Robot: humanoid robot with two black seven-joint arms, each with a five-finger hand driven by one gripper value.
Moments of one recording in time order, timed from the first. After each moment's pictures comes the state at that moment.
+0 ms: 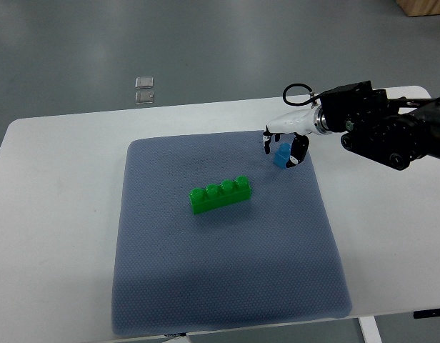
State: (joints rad) left arm -0.06 0.00 -0.10 -0.21 0.07 -0.01 0.13; right arm 1.28 -0.26 -0.21 0.74 -1.29 0.26 0.15
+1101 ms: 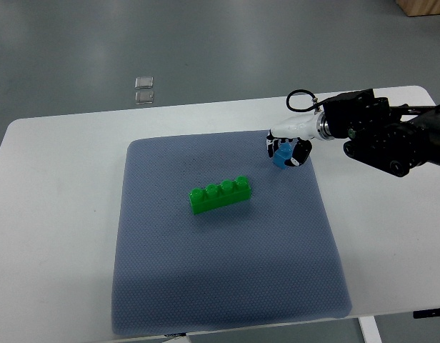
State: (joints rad) left arm -0.06 0.00 -0.10 -0.21 0.07 -0.01 0.13; right arm 1.25 -0.25 -0.23 0.72 -1.31 0.21 0.17
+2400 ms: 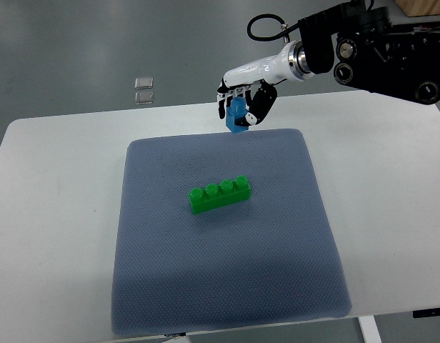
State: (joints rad) left arm -0.06 0.00 -0.11 -0.21 0.07 -0.01 0.13; right arm 1.67 -0.37 -0.23 1.14 -0.90 0.39 0.02
